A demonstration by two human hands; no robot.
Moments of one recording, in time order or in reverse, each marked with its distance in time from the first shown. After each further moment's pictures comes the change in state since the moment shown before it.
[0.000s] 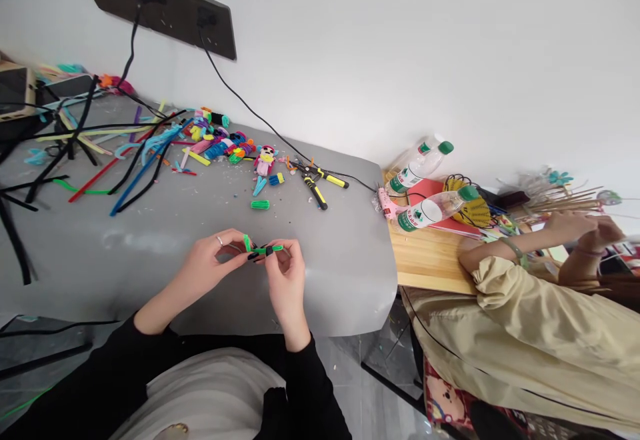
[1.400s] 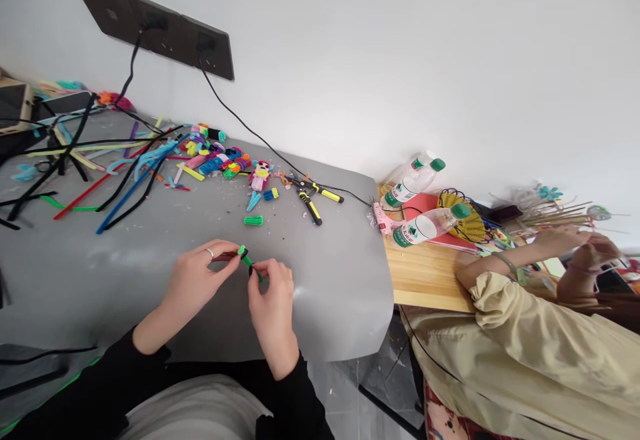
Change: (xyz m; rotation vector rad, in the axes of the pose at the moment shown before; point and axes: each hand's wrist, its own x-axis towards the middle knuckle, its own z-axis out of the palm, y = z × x) left_hand 0.011 -0.002 0.008 0.280 0.312 0.246; right_hand 0.002 0.009 0.001 -0.695 0.026 -0.220
